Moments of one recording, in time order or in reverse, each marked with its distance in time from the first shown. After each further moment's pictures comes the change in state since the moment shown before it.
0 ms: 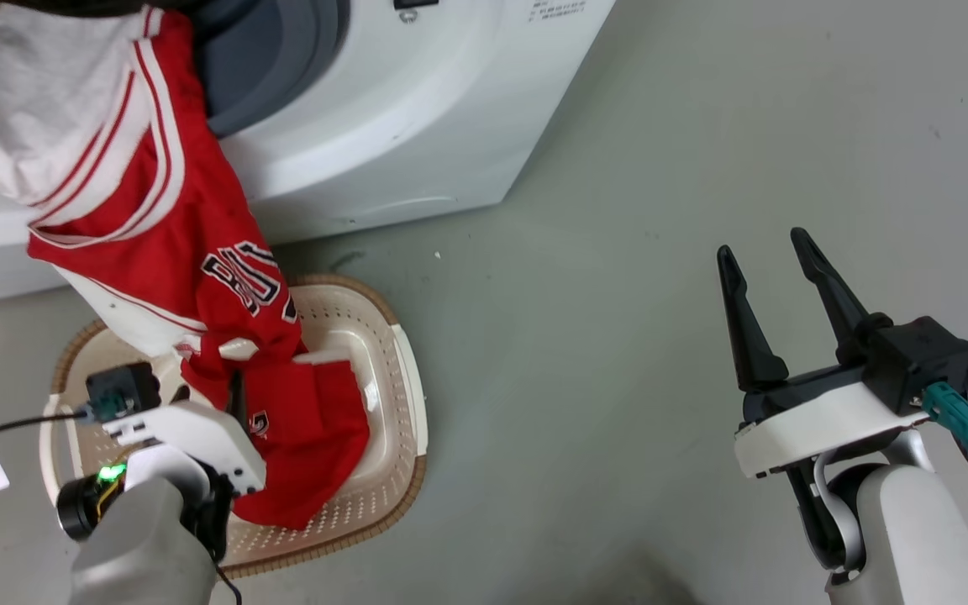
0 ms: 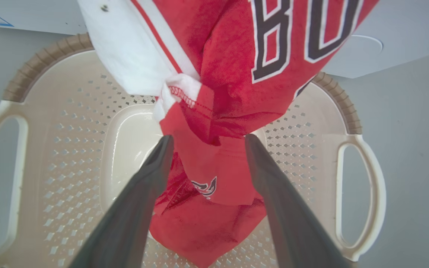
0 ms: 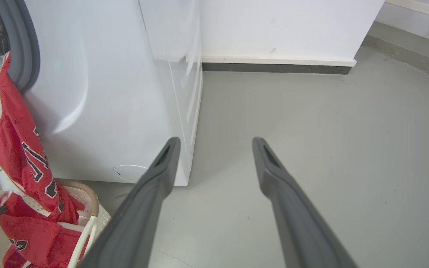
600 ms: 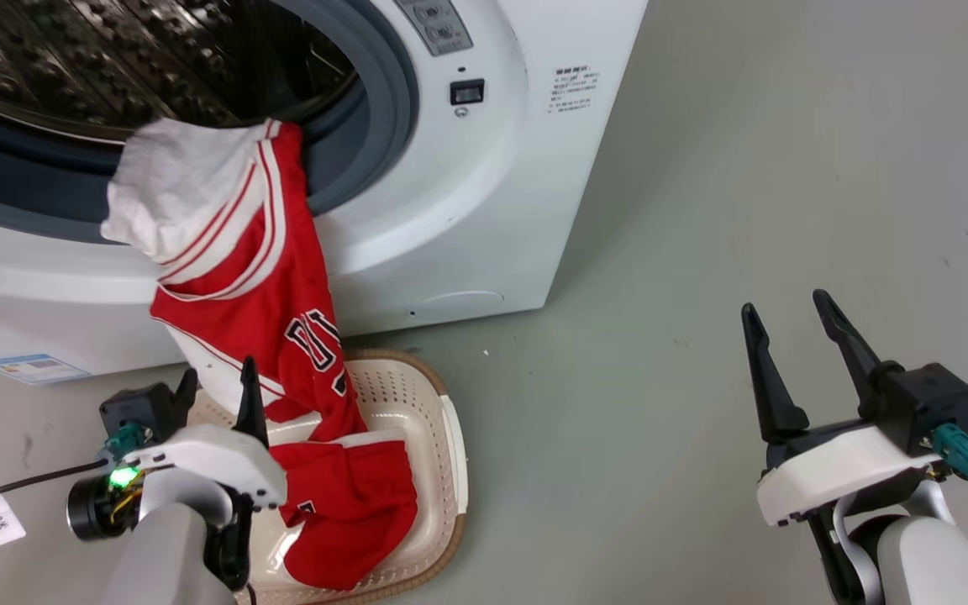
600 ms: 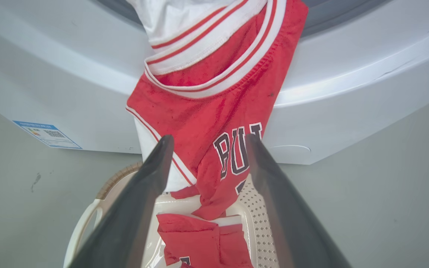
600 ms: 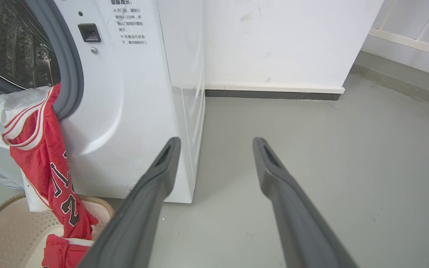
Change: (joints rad) left arm 0.262 -0.053 0.099 -0.479 0.154 0.053 -0.007; right arm 0.111 0.000 -0.052 -0.035 -0.028 0.000 0.059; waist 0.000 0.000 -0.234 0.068
